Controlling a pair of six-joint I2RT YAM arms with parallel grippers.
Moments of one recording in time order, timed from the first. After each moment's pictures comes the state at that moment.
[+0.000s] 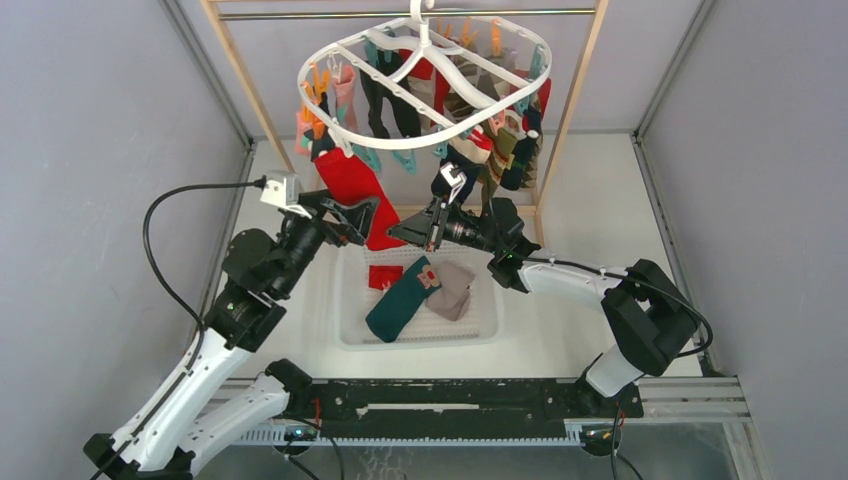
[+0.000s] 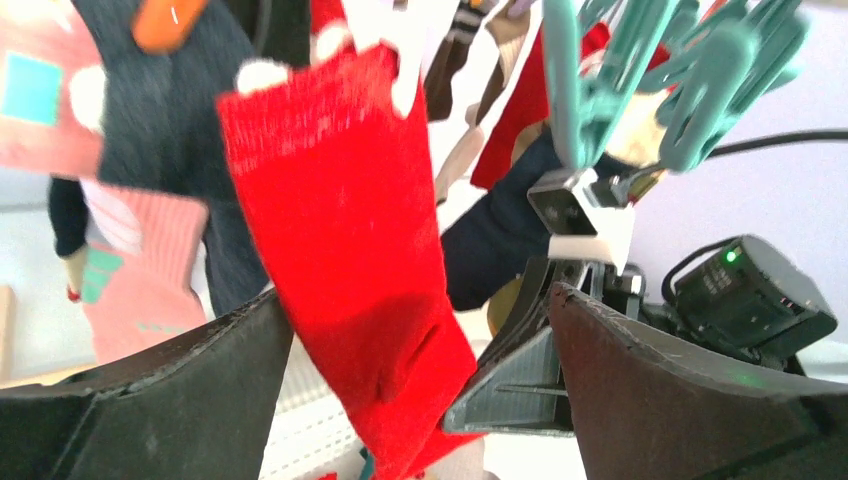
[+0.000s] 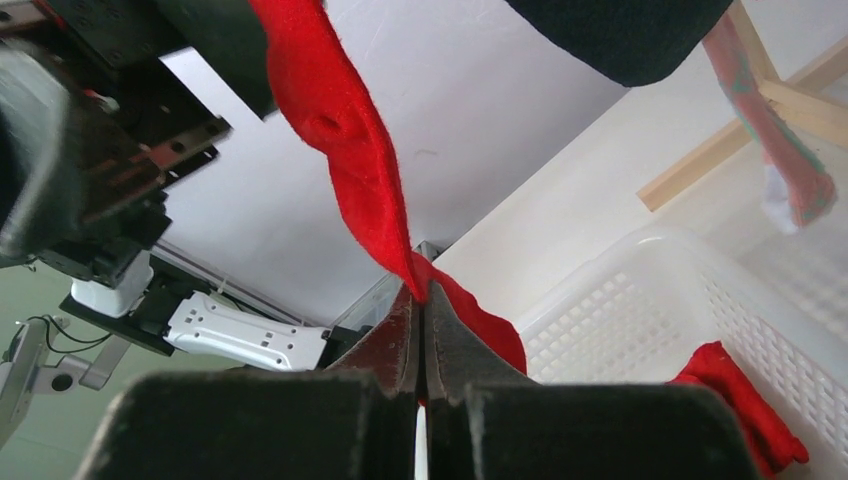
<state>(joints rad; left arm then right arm) -0.59 0.70 0.84 -0.01 -0.10 -0.33 0.75 1.56 0.89 0.82 -0.54 0.88</state>
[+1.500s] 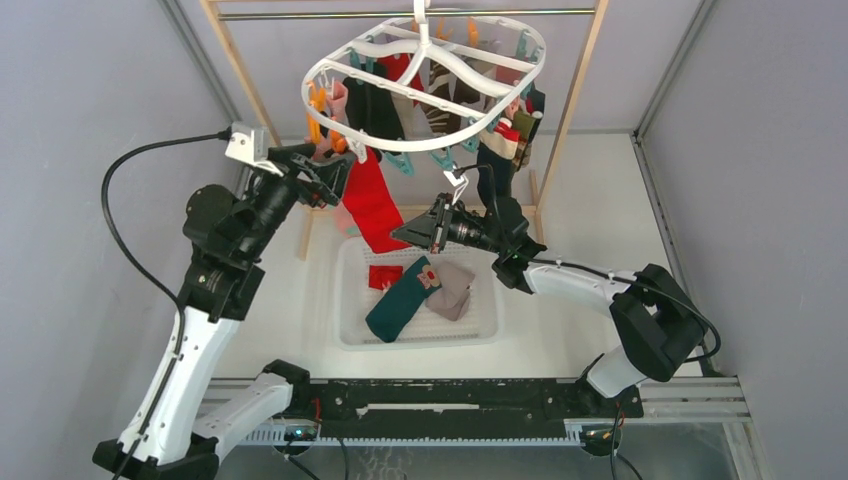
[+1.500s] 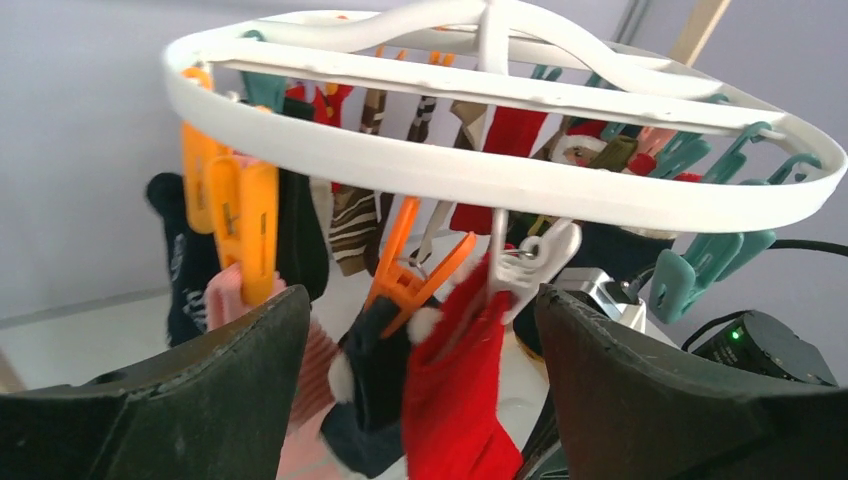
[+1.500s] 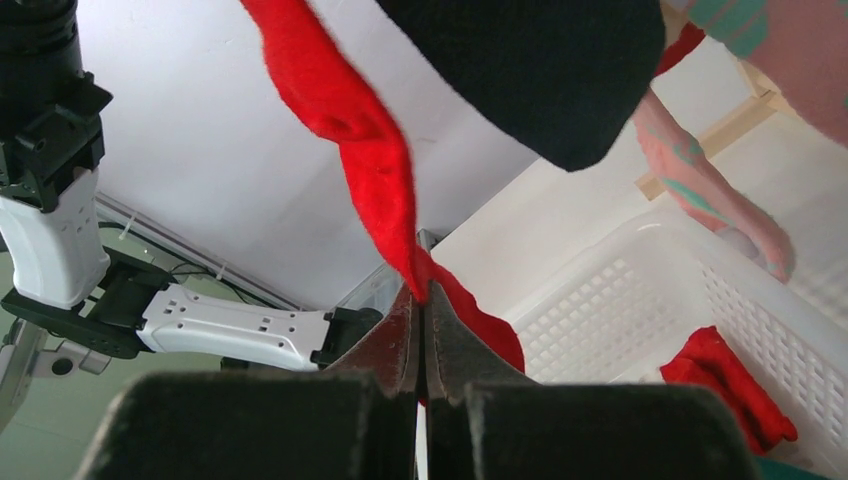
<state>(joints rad) -0.35 0.88 1.18 -0.09 0.17 -0.26 0.73 1.52 0.88 0.77 -0.57 0.85</state>
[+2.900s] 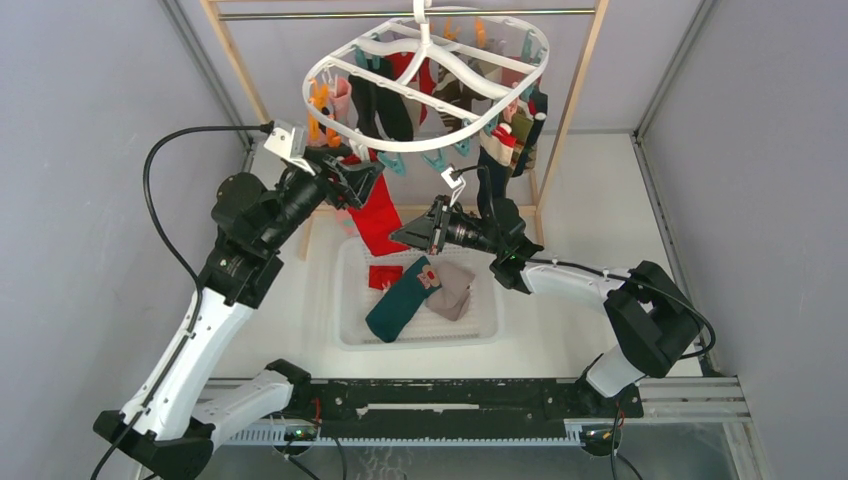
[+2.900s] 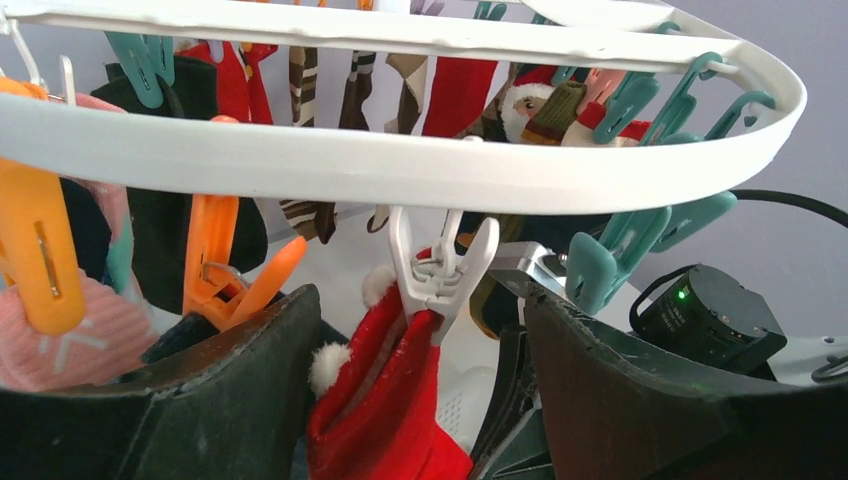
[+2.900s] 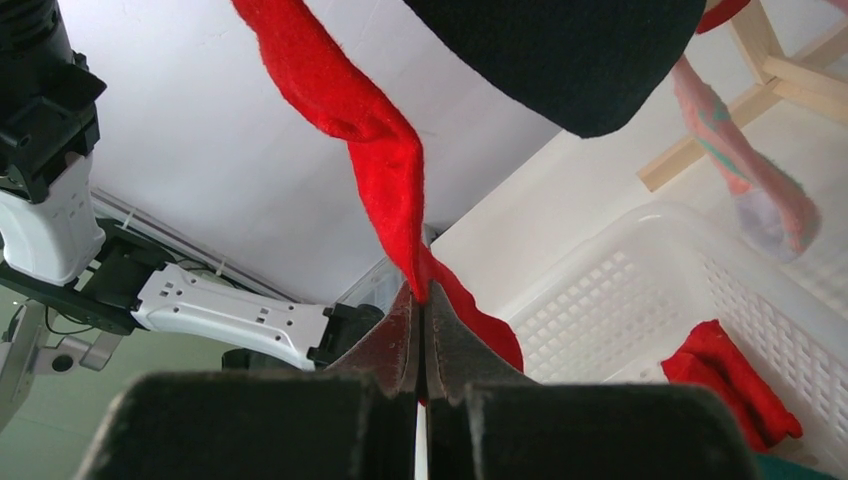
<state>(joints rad) -0.45 0.94 1.18 -0.09 0.20 -0.22 0.74 1.55 0.88 0.79 -0.58 0.86</state>
